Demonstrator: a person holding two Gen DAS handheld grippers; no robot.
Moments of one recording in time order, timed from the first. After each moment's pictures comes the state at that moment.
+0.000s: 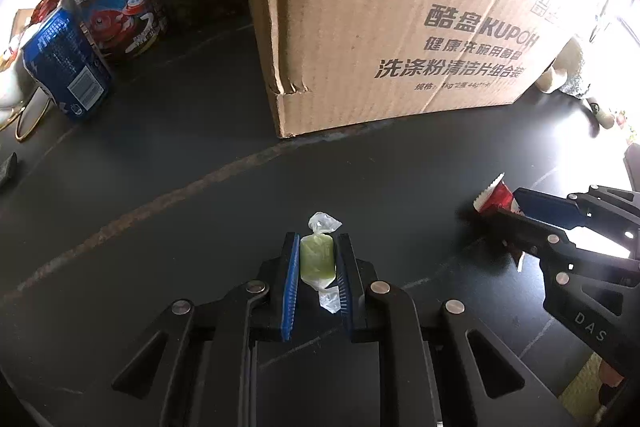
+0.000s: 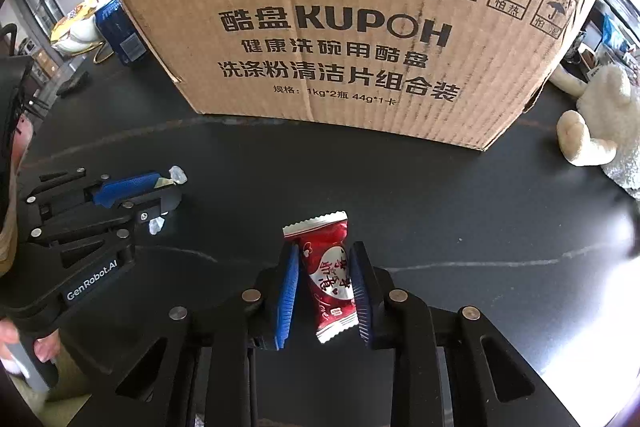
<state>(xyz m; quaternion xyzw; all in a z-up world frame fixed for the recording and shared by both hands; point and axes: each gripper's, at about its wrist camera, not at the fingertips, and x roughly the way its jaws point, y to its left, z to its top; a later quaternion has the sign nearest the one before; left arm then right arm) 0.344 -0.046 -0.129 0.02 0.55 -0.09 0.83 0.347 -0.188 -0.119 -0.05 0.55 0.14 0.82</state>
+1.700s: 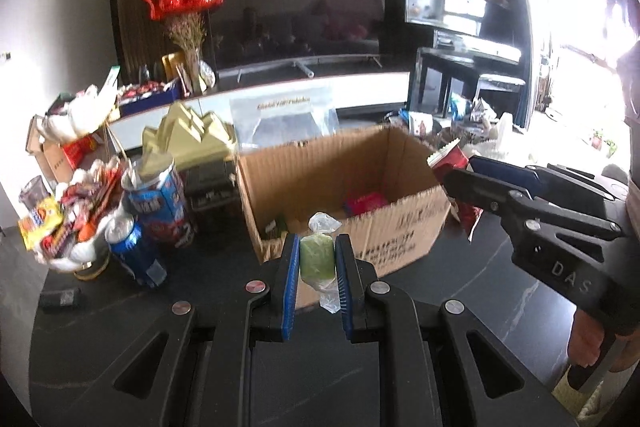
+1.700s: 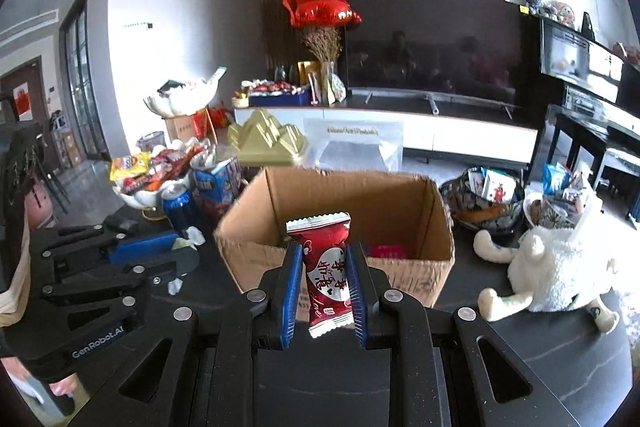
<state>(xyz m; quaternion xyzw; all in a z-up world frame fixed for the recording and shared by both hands) 0.300 -0.064 0.047 0.06 0.31 -0.13 0.94 0.305 -0.214 0.056 -0.01 0.26 0.15 0.95</state>
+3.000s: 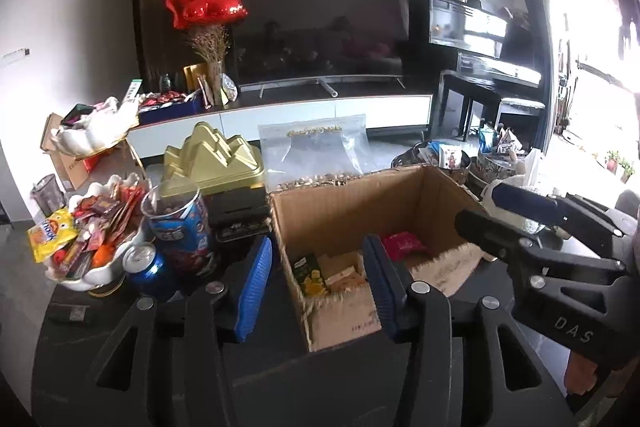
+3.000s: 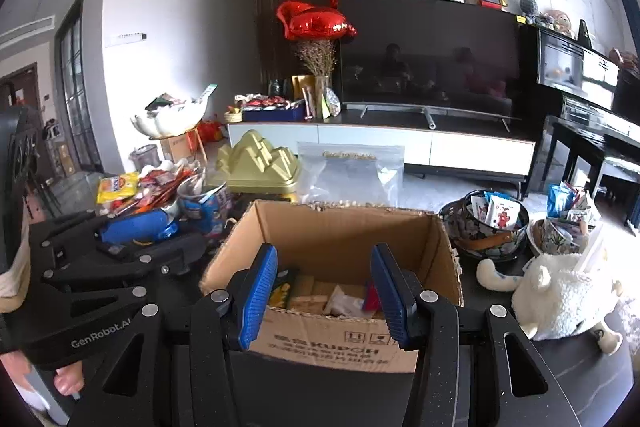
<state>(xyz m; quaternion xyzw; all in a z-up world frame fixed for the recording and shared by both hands) 0.328 -0.043 0.063 0.04 0.29 -0.09 0.95 0.333 -0.198 0.064 -0.01 0.25 0.14 0.96</state>
